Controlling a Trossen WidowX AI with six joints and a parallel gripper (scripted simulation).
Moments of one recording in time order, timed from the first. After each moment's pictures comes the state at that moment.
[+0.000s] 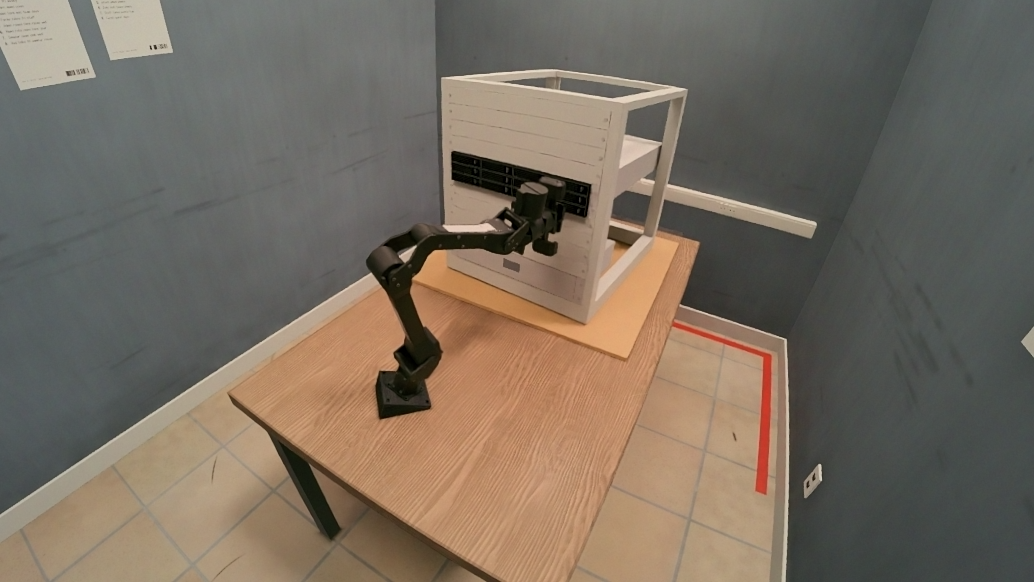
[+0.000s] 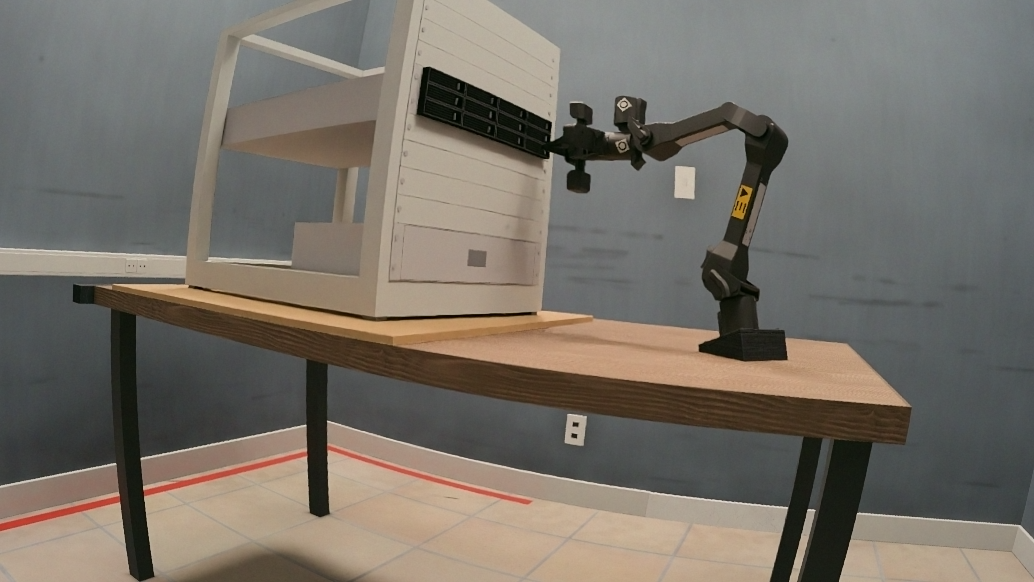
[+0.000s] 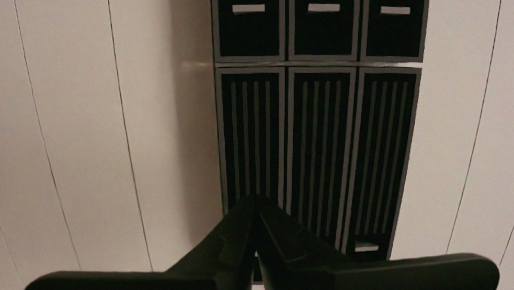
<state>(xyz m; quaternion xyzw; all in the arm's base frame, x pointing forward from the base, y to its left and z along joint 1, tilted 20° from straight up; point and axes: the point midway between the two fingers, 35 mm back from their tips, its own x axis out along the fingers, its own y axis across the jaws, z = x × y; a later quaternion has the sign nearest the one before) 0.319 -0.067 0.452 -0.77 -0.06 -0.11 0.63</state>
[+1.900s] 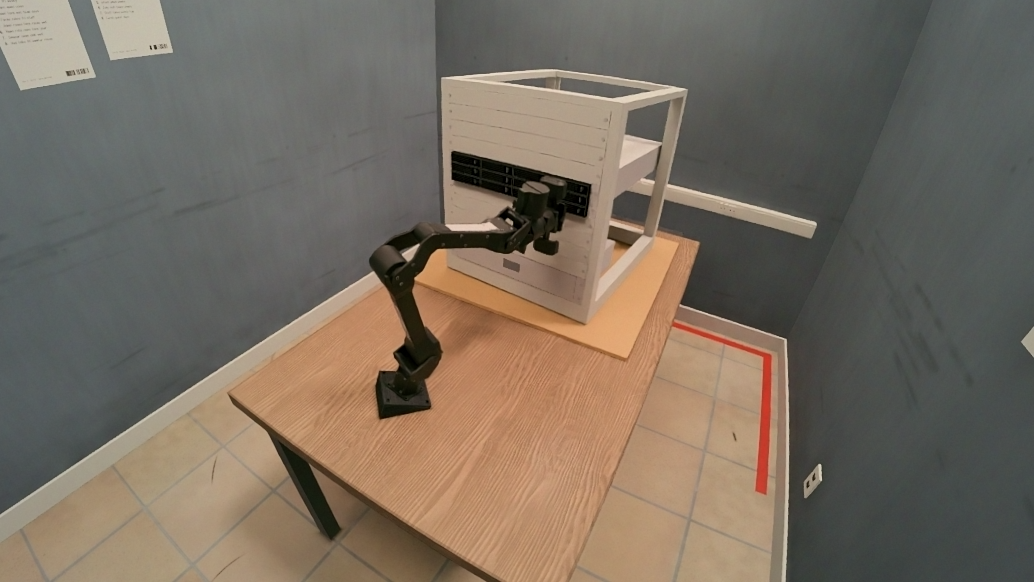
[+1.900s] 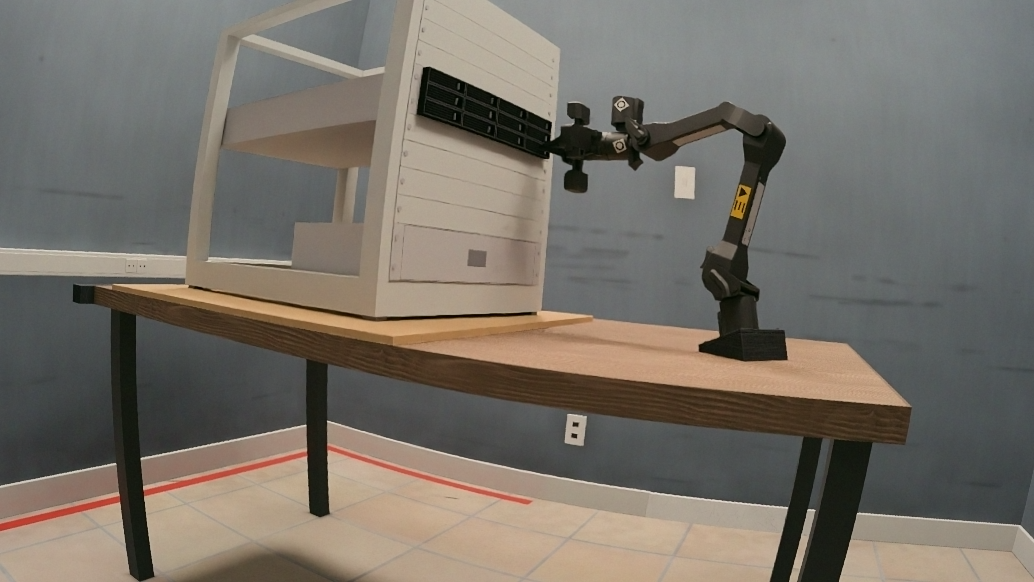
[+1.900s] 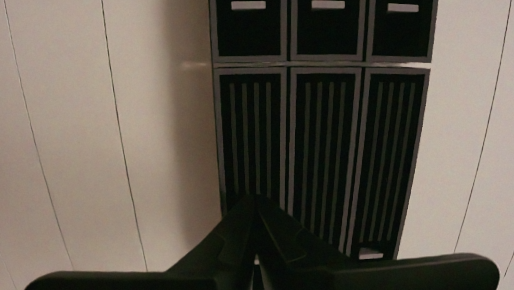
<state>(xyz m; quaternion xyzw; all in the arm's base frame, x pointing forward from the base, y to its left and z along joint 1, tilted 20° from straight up) 0.324 -0.067 0.453 -0.77 -0.06 -0.11 0.63</state>
